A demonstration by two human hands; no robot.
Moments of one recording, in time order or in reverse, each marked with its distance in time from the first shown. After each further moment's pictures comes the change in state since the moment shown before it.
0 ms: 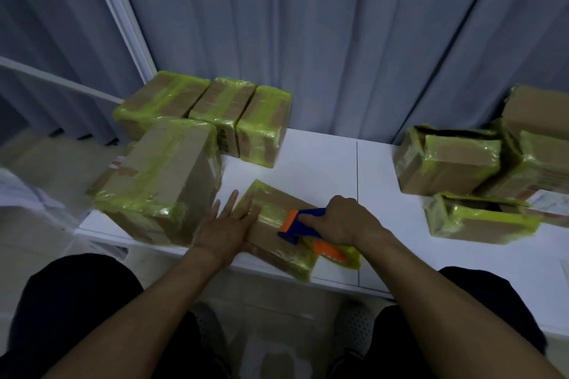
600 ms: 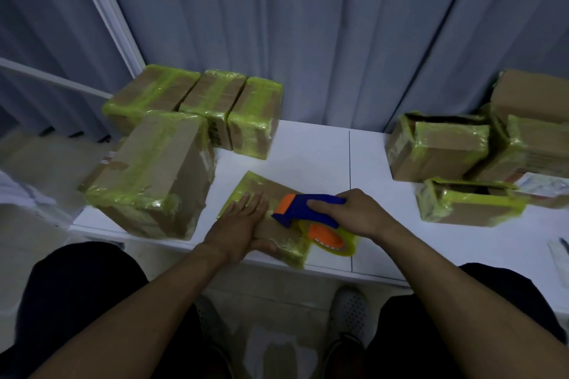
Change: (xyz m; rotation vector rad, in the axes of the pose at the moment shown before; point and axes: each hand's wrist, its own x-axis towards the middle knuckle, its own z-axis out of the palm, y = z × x) left_hand 0.011 0.023 0.018 -0.312 -0.025 0.076; right_hand -0.021 0.033 -0.007 0.401 0.048 0.007
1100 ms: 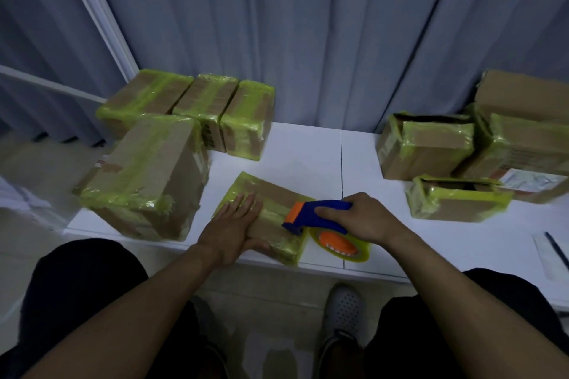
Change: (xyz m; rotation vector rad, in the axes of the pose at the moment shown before) left_hand -0.003 0.000 0.007 0.102 0.047 0.013; right_hand -0.023 0.022 -0.016 -0.036 0.022 -0.013
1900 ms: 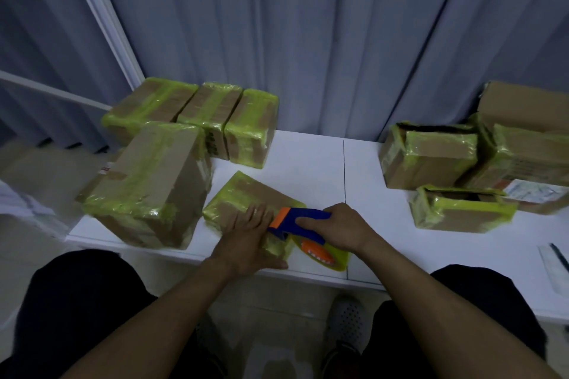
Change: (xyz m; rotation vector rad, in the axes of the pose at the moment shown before) left_hand 0.001 0.025 -0.001 -0.107 0.006 -0.032; right_hand 0.020 -0.018 0.034 0.120 -0.046 0.032
